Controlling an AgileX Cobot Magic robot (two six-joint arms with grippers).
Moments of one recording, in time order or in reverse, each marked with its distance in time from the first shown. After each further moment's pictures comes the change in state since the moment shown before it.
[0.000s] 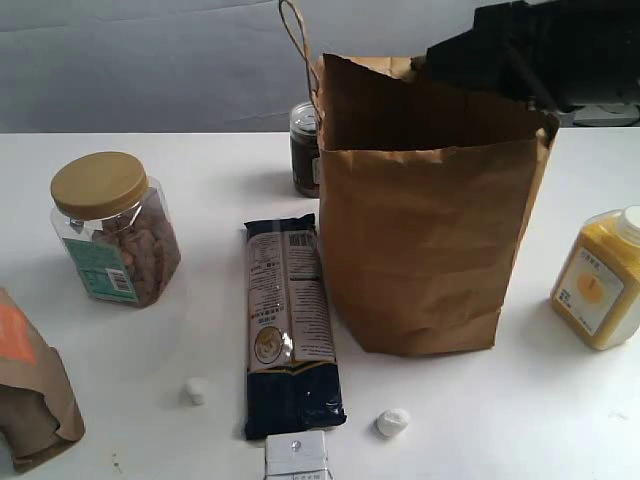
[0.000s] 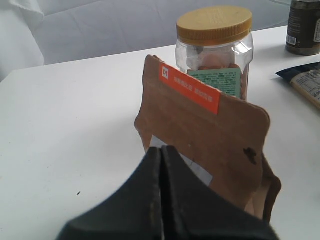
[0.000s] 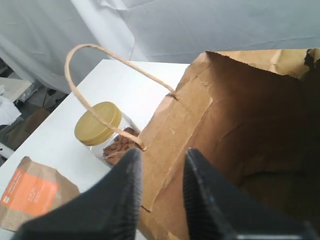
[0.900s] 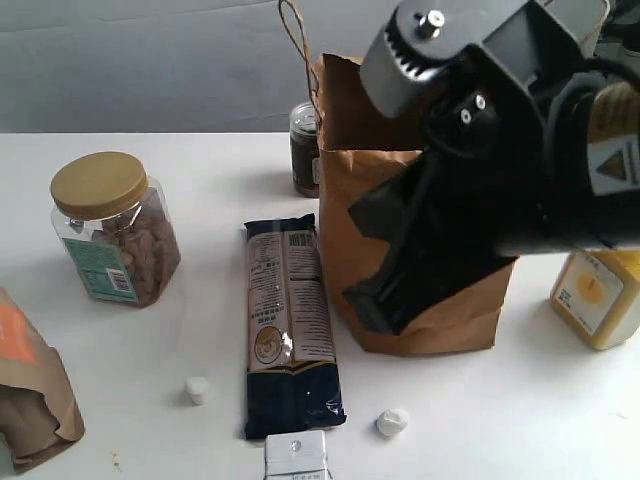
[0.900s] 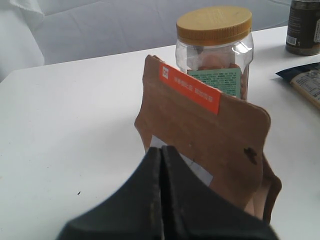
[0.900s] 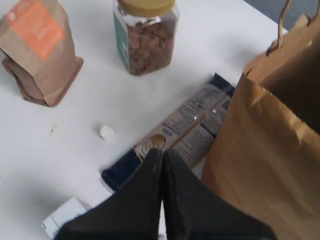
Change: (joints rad) left arm 0.000 0.000 0.000 0.000 0.000 0.000; right arm 0.677 -0.148 0.001 -1.312 0.006 0.947
